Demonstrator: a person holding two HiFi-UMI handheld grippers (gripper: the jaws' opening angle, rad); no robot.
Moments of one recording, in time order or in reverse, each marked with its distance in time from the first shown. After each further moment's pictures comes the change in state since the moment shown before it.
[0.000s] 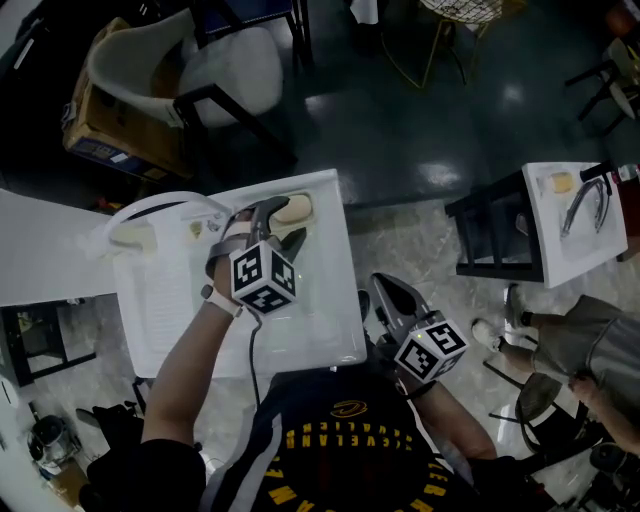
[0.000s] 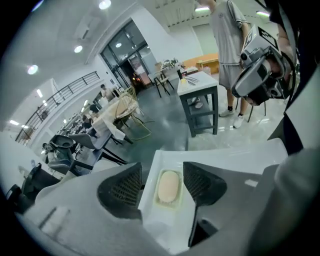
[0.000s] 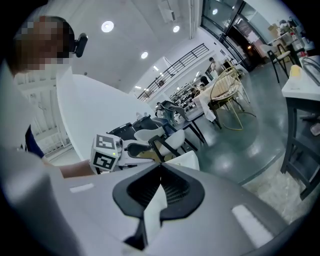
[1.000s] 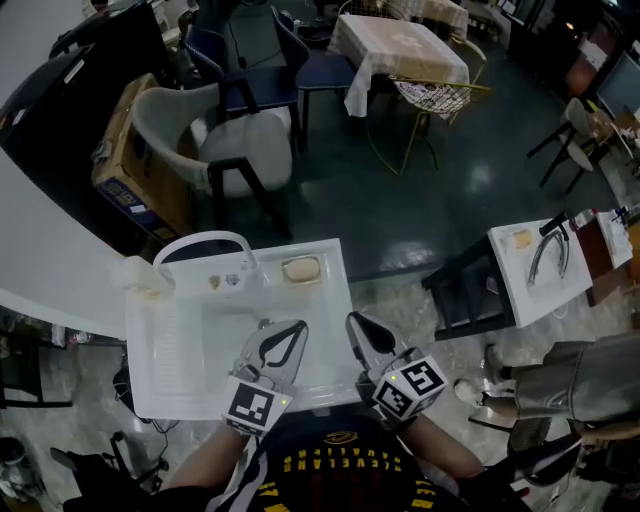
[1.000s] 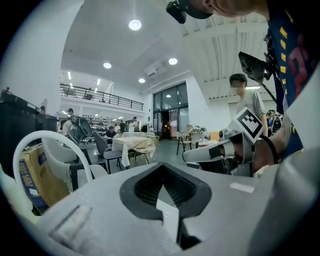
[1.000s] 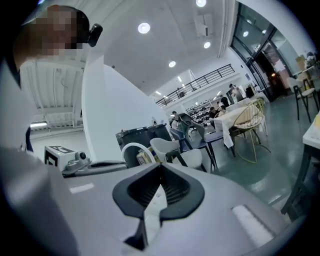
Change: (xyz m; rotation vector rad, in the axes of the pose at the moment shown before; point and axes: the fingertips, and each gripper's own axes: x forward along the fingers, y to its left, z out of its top) left arm -0.208 -0.040 0.034 -0.590 -0.658 0.114; right arm 0.004 0.138 0.045 -0.295 -0.113 0.074
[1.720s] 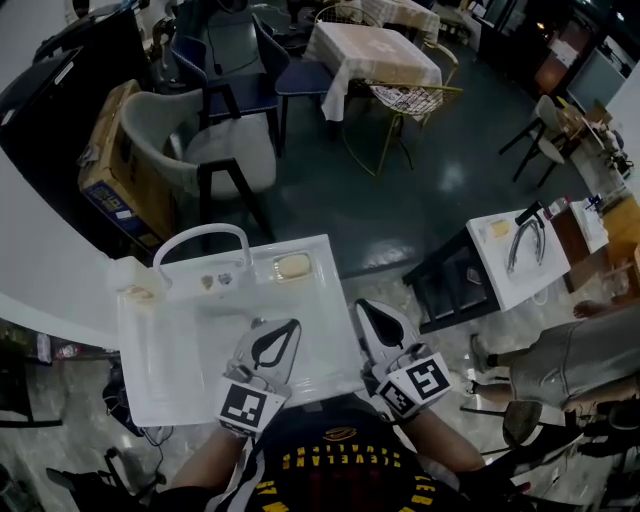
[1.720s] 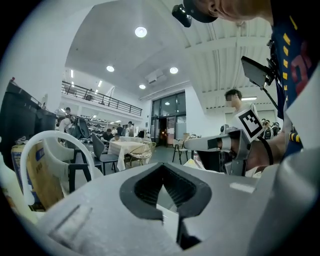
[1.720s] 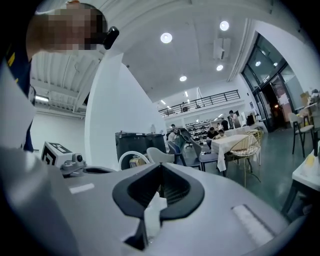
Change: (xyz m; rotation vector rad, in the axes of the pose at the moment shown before) left arm -0.039 0.002 0.018 -0.053 -0.102 -0.056; right arm -0.021 0.040 0.042 -0.230 -0.134 -0.095
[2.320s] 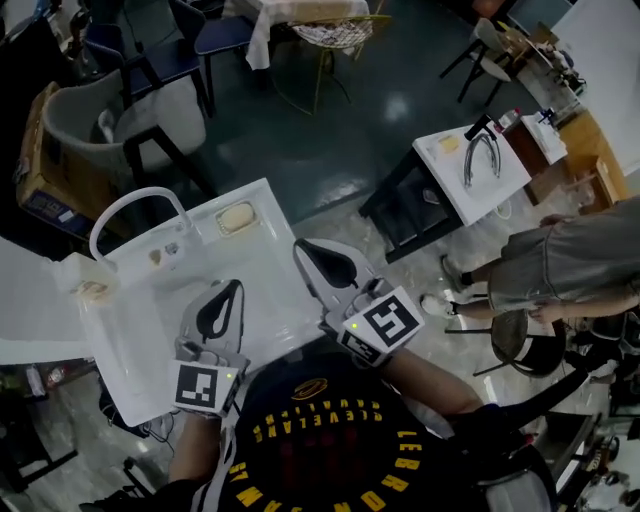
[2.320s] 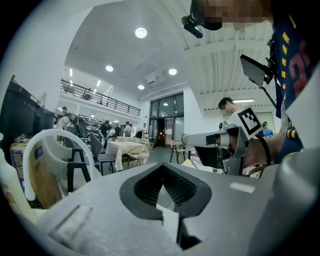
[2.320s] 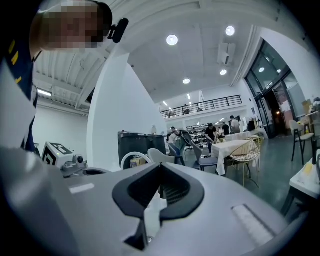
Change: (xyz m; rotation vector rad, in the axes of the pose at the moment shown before) left arm -0.015 -0.009 -0.007 -0.036 0.008 -0.011; right arm -0.010 0.017 0.006 -0.060 -0.029 0.010
